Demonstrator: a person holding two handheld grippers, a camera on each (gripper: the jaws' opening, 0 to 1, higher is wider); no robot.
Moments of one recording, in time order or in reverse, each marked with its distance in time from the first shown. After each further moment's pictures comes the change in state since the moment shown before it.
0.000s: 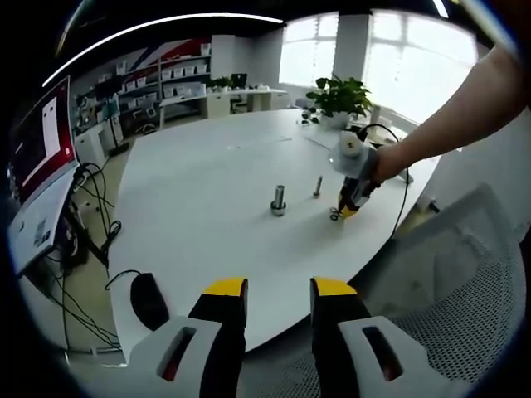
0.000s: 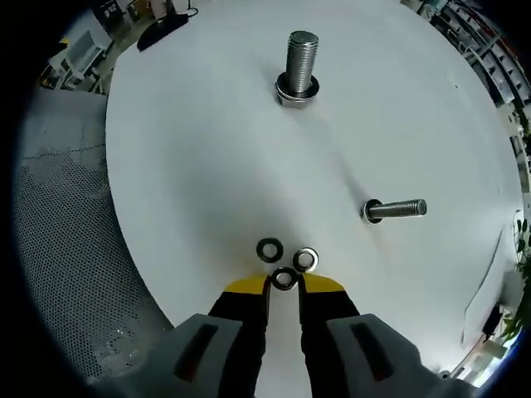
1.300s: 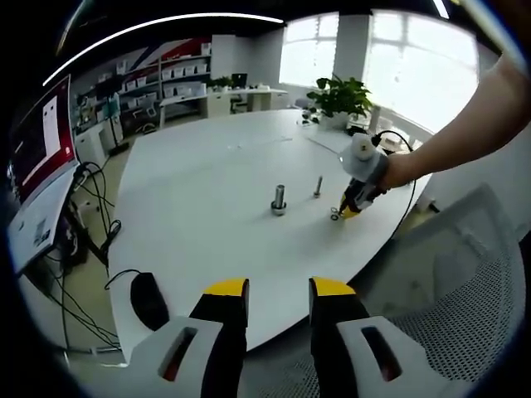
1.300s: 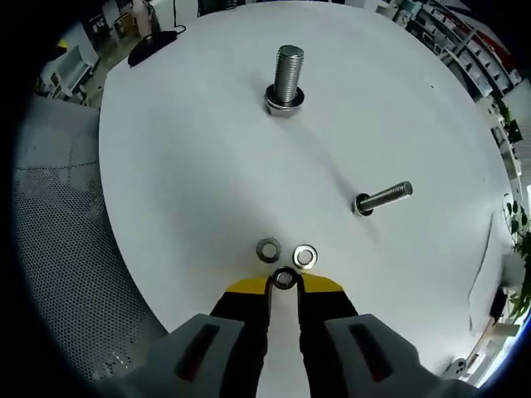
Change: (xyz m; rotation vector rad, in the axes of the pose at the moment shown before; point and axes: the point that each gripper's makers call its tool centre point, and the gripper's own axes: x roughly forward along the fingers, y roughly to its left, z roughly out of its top) left arm -0.001 0.001 0.000 -0.003 -0.001 -0.001; right arm 0.000 -0.001 0.000 0.084 -0.119 -0.067
